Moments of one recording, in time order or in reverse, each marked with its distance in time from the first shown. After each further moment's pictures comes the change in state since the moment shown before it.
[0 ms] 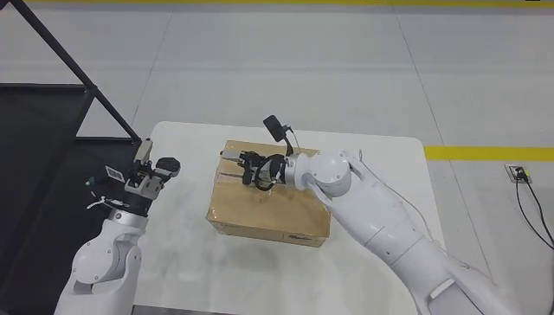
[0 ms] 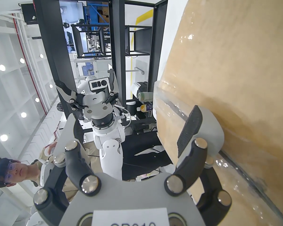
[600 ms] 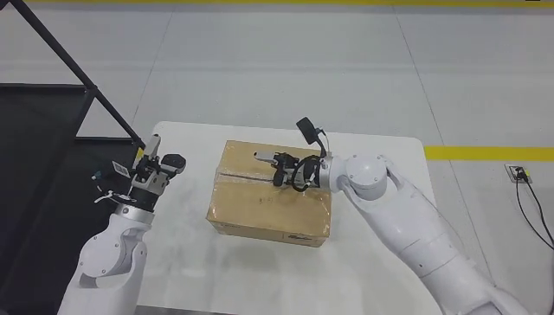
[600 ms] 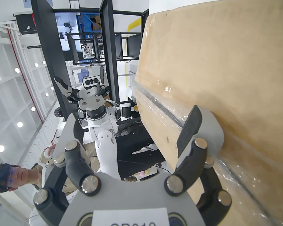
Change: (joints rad) left arm -0.034 -0.003 0.033 0.008 0.037 0.017 0.023; right arm -0.130 0.157 0.171 -0.205 -0.106 0.101 0.097
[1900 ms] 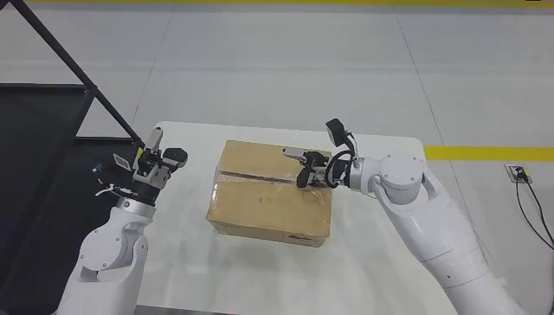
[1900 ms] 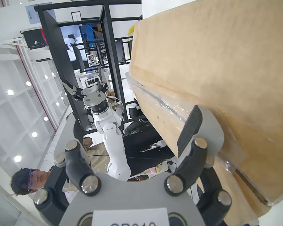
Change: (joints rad) left arm -0.039 -0.001 0.021 -0.001 0.022 0.018 0.001; right arm -0.122 0.099 0.195 -0.153 0.003 0.114 0.092
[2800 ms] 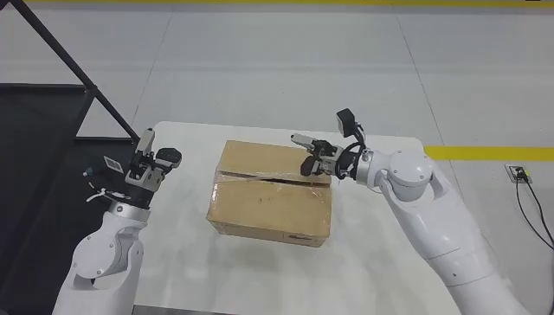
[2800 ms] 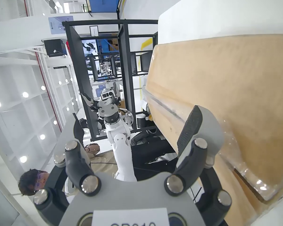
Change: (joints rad) left arm 0.037 0.002 -0.031 -0.058 -0.006 -0.004 0.018; right arm 0.007 0.006 0.033 -0.002 0.017 -0.016 -0.021
